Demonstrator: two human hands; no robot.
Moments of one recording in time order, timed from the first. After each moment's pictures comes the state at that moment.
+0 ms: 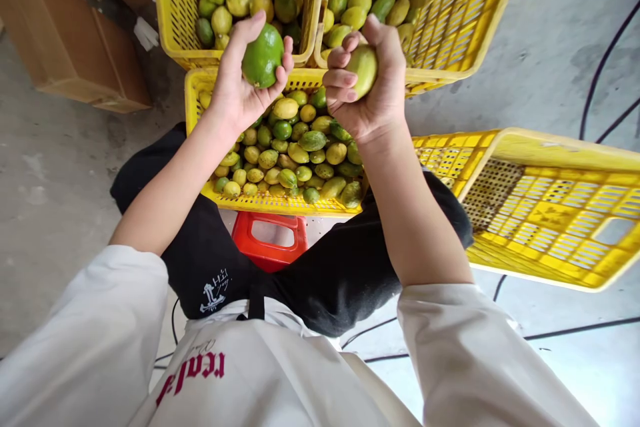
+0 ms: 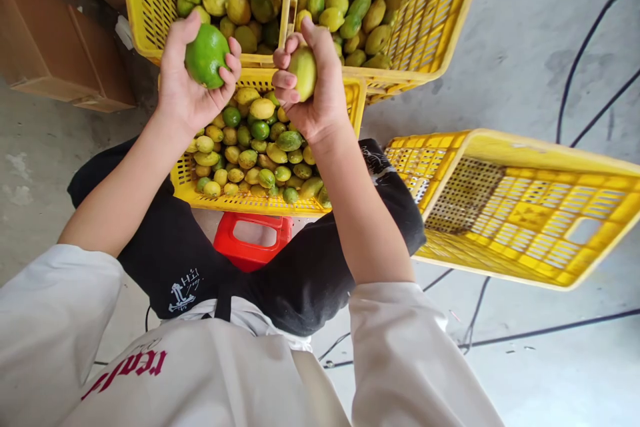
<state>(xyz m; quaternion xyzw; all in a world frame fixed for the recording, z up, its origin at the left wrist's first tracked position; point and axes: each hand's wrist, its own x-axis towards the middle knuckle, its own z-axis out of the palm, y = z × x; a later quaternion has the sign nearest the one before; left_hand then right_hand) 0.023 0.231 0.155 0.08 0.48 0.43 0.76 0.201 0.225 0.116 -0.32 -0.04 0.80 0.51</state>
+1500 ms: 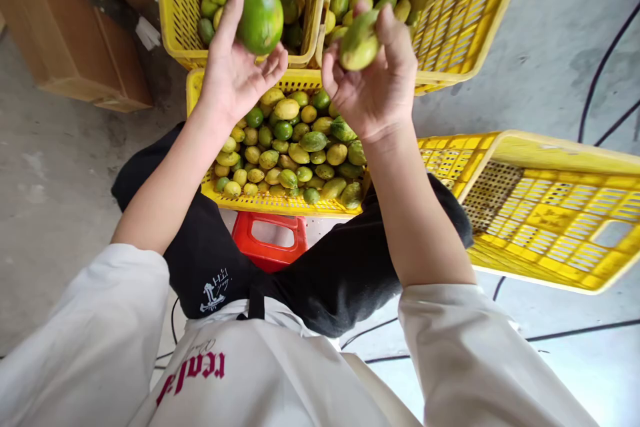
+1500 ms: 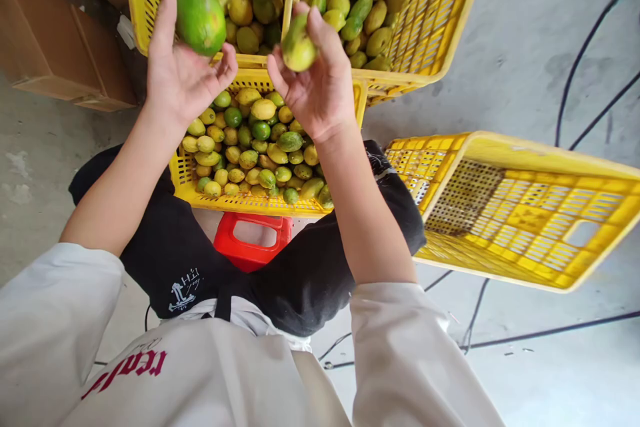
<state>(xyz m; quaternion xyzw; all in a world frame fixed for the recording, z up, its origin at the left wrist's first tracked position) 0.016 0.241 0.160 0.11 0.48 0.47 0.73 0.200 0.218 0.142 -0.35 -0.03 0.76 0.55</state>
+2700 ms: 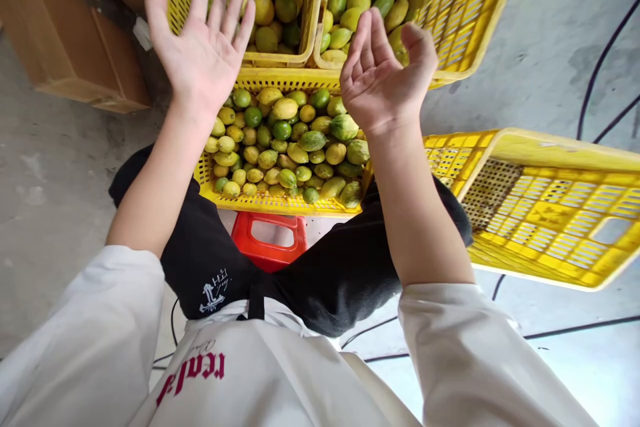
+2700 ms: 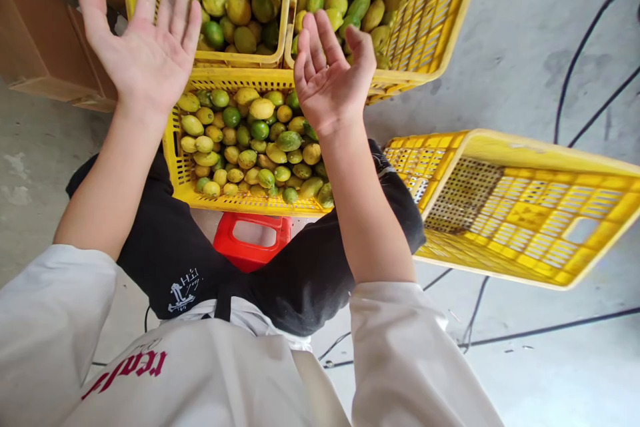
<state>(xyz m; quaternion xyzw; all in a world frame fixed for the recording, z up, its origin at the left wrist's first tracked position) -0.006 0.247 0.185 0.07 0.41 0.57 0.71 0.217 0.221 0.129 -0.36 0.04 0.72 0.59</state>
